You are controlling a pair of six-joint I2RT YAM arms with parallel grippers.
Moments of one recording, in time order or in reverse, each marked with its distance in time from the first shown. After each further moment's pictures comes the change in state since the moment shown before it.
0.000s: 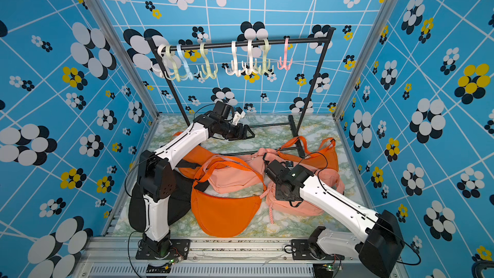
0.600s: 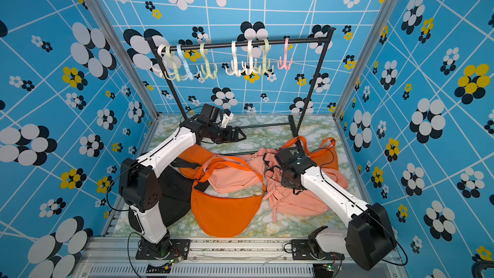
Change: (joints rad) left arm 0.071 -0.224 -0.218 0.037 -0.076 0.000; right arm -0.213 0.042 0.101 0.146 0.079 -0.165
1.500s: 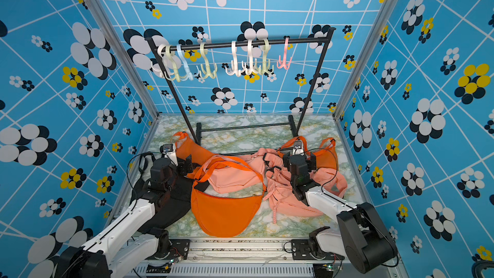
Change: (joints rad) left arm 0.232 -0.781 -1.212 0.824 -0.718 0.299; right arm -0.126 0.039 -0.585 1.505 0.237 -0.717
